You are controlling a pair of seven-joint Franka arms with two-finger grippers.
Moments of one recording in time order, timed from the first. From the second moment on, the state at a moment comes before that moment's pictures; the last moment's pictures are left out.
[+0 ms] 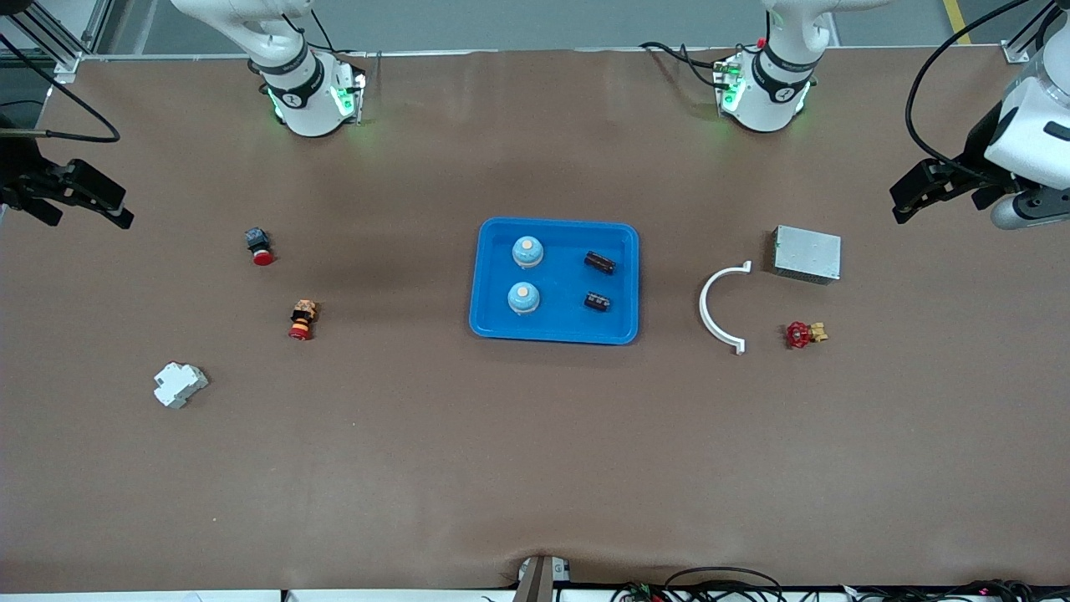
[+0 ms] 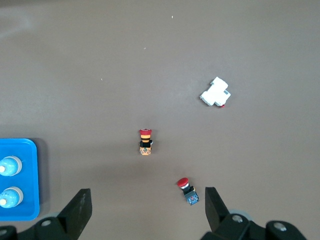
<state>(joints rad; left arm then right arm) 0.04 -0.03 -0.19 -1.56 0.09 1.54 -0.27 -0.03 -0.11 -0.01 -1.68 0.03 1.66 0.04</state>
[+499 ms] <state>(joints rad) 0.05 -0.03 -0.19 -1.55 0.08 1.54 -0.21 -0.03 -0.09 -0.01 -1.63 0.03 1.67 0.04</state>
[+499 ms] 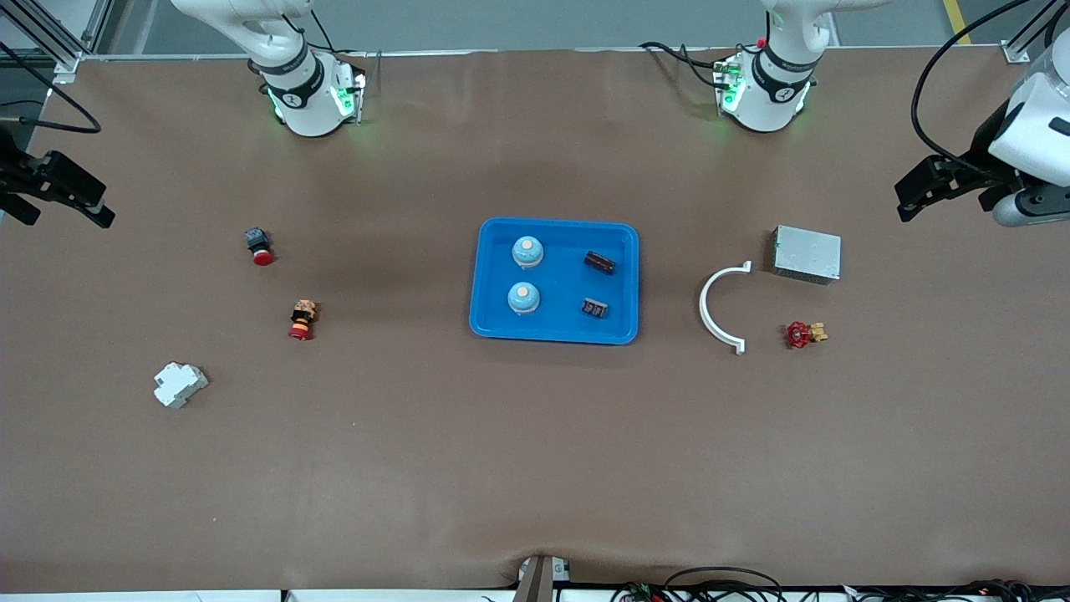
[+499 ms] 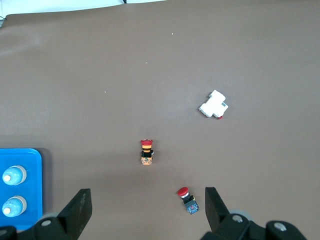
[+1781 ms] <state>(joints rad) 0.06 -0.06 -0.19 -1.55 0.01 1.45 -0.19 -0.01 -0.03 -0.01 -1.60 -0.04 1.66 0.03</state>
